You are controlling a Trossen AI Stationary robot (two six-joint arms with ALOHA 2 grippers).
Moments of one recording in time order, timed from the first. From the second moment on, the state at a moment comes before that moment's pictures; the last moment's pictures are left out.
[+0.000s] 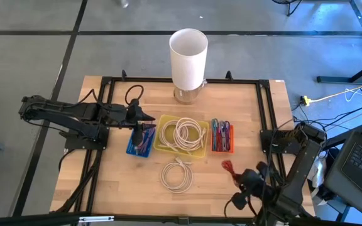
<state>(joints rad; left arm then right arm) -0.10 0.91 0.81 -0.36 -0.26 -0.26 1.06 1.82 1.65 -1.57 0.75 1.88</state>
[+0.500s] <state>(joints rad) -0.10 0.94 0.81 -0.27 -0.27 -0.28 0.80 1.82 1.65 -1.48 1.10 1.38</state>
